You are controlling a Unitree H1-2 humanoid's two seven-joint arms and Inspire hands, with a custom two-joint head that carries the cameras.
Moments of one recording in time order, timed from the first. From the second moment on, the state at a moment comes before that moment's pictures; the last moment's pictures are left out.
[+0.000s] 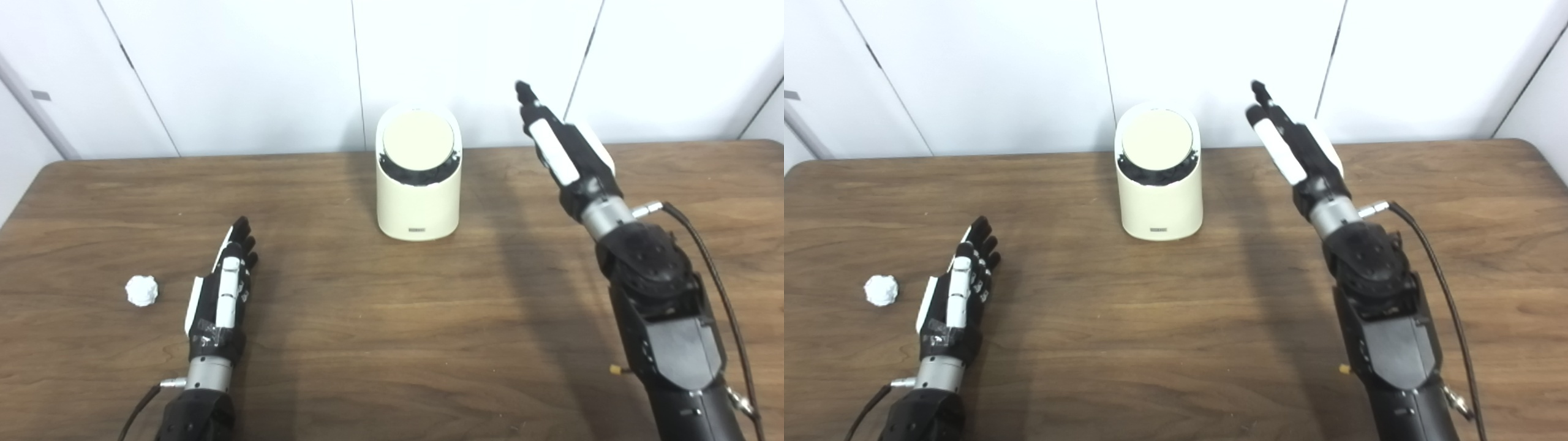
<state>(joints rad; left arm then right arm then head) 0.03 0.05 0.12 -0.06 -0.15 -0.06 -0.07 -0.45 -0.22 0.05 -0.16 -0.07 0.38 0.12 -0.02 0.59</state>
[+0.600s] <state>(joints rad) 0.02 0.03 0.12 -0.05 -0.15 -0.06 -0.07 -0.58 -0.25 0.18 -0.06 -0.29 0.44 0.14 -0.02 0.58</state>
